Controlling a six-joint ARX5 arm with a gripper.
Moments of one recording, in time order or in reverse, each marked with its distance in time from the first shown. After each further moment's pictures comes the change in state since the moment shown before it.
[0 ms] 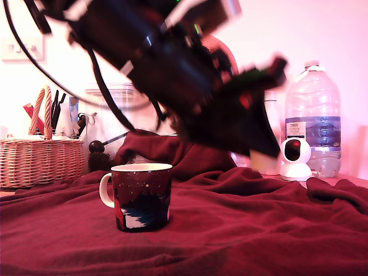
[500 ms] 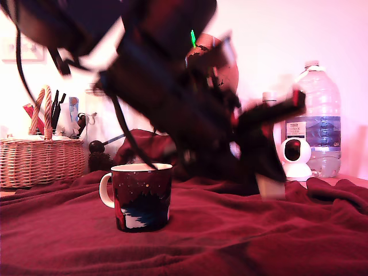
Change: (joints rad) arm -0.001 0.146 -0.001 0.167 -0.038 -0.256
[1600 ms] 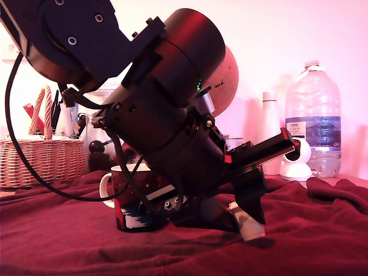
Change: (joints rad) arm 0.000 0.131 -0.003 0.012 -0.126 -0.433
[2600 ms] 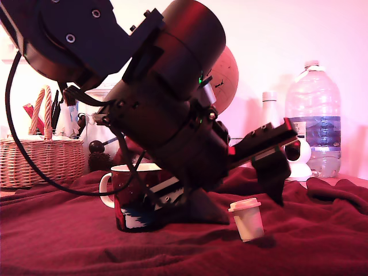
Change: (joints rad) arm -0.007 -0.005 -0.006 0.040 -0.027 0.010
